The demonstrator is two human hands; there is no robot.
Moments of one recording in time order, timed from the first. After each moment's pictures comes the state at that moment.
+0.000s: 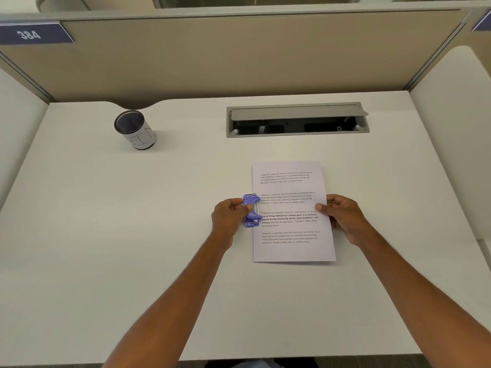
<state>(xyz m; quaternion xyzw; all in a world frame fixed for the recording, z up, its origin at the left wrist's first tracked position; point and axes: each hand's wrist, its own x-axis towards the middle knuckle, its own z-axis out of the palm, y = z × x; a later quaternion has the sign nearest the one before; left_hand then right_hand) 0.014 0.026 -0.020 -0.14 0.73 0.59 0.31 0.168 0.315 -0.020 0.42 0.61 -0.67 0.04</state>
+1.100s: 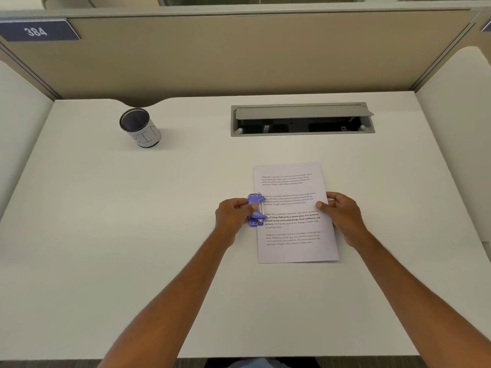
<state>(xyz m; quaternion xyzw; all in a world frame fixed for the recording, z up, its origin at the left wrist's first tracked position) 0.012 0.023 -0.013 -0.11 0.73 0.58 0.34 0.157 0.296 -0.020 0.45 0.68 -0.58 0.00</state>
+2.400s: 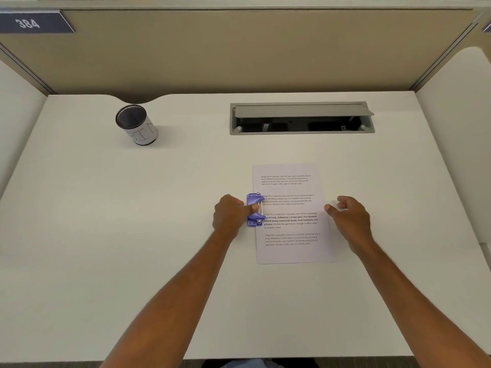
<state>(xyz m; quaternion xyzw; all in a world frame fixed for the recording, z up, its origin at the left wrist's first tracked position) -0.002 0.034 -0.026 -0.09 0.86 0.39 0.32 0.170 0.295 -0.019 0.51 0.75 -0.43 -0.02</state>
